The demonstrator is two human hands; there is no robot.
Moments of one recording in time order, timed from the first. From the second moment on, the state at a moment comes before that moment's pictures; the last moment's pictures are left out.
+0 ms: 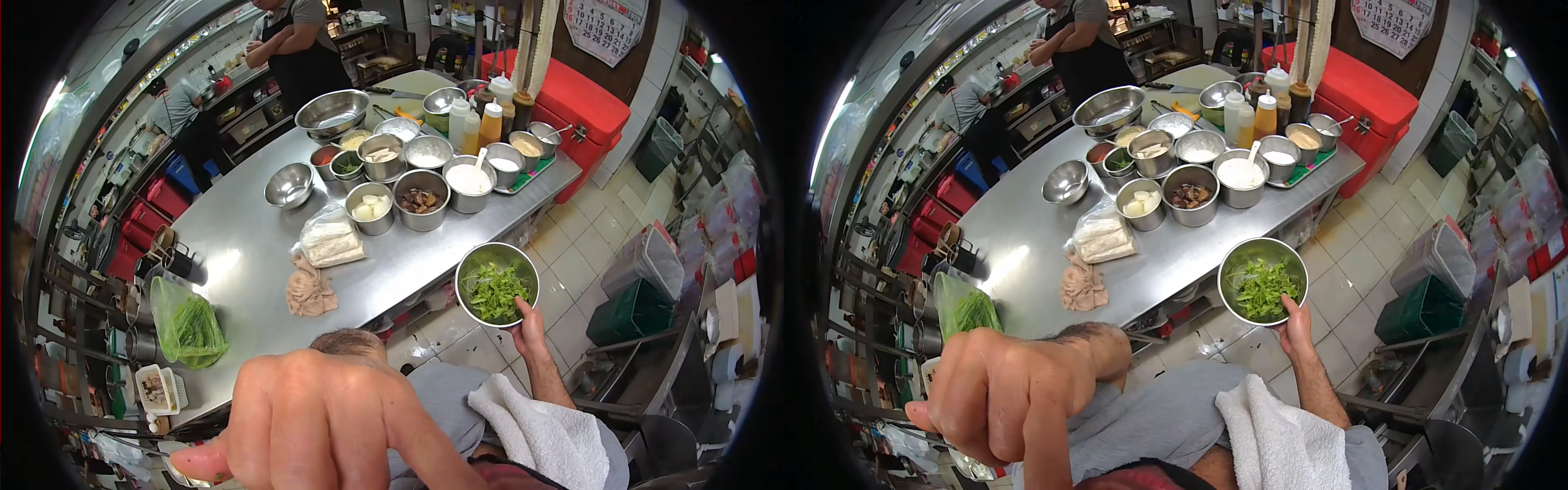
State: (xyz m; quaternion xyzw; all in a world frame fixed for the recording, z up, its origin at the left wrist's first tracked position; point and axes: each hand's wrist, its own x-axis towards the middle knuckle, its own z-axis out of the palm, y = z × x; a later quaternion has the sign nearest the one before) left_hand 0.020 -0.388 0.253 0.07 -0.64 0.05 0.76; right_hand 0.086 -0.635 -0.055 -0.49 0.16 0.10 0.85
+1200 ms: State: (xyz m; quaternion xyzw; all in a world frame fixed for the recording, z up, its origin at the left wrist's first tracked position) left_hand 0.016 -0.352 0.244 0.09 -0.68 0.17 0.70; right_hand 0.062 -0.582 -0.052 -0.51 0.20 0.07 0.83
